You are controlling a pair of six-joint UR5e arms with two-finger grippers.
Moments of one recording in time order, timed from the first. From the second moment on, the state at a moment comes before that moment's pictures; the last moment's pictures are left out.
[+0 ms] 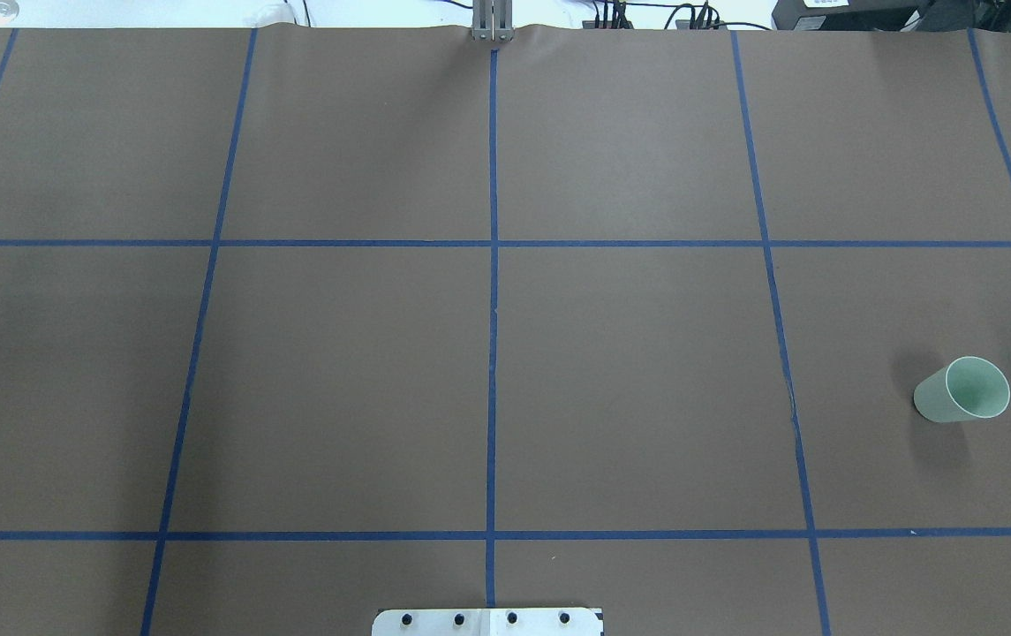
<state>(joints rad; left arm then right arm) -1.36 -1.06 -1.98 -1.29 -1.35 -1.67 1.57 -1.84 1.70 -1.40 2.35 0.06</state>
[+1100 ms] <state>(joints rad) -0.99 -1.22 -1.68 -0.85 -1.73 -2.29 1.57 -1.84 1.70 -1.40 2.35 0.06</state>
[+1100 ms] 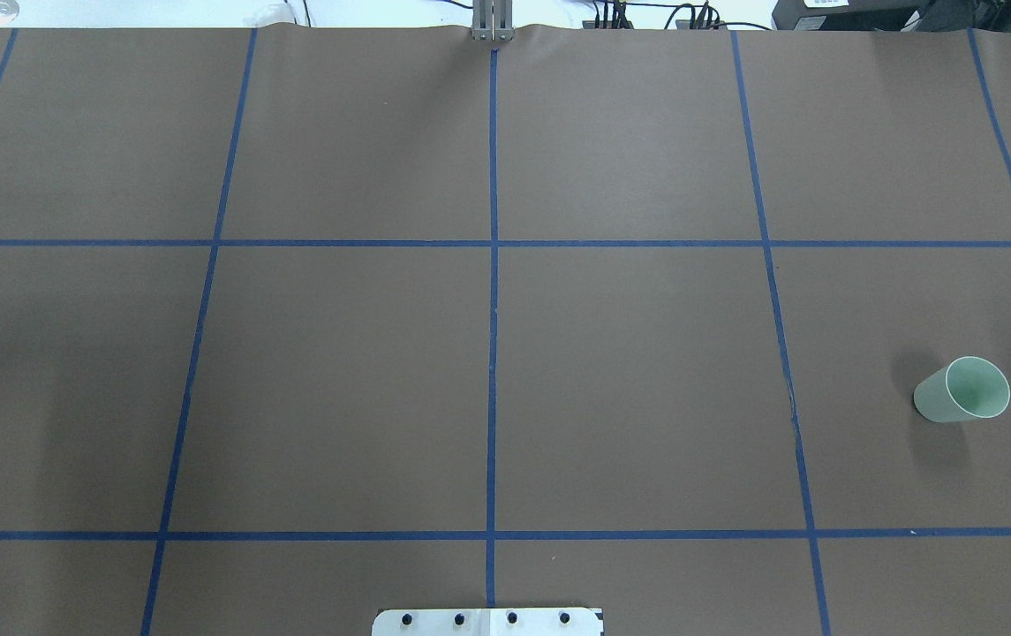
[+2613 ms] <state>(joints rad) -0.88 -1.26 -1.35 -1.02 -2.04 -2.52 1.57 -1.83 1.70 -1.40 2.35 0.06</state>
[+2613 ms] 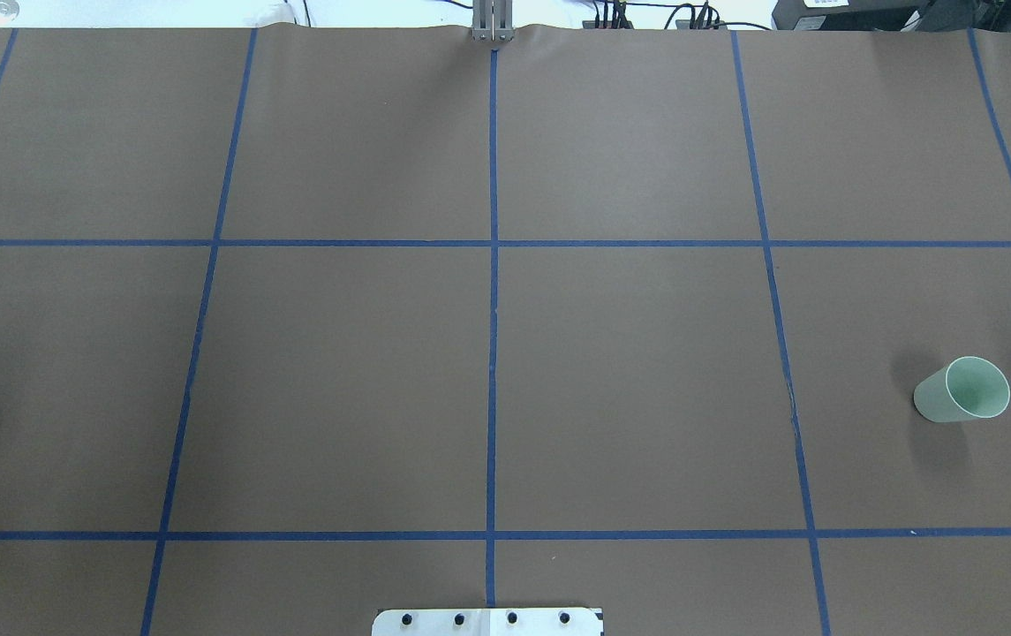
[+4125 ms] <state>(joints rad) -0.80 -1.26 -1.22 -1.13 -2.26 -2.49 1.57 -1.84 1.70 -1.40 2.35 0.06</state>
